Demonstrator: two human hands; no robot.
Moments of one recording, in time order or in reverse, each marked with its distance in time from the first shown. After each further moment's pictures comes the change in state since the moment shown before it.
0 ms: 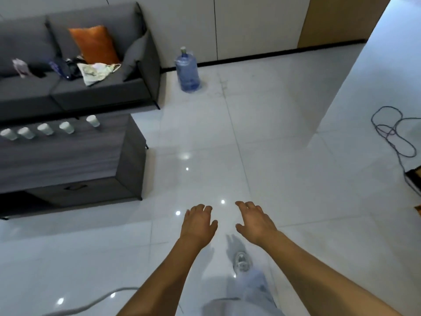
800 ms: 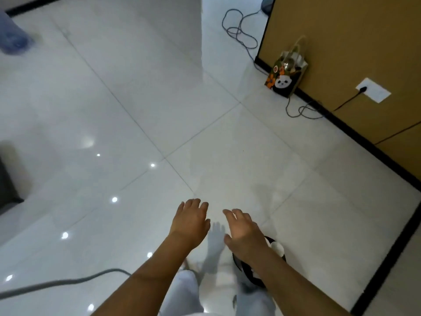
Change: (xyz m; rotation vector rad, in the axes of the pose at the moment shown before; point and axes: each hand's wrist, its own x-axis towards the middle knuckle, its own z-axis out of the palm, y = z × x) left_hand -0.259 0.212 0.274 0.344 -0.296 0.657; right_hand -0.405 0.198 0.231 0.238 0.087 0.485
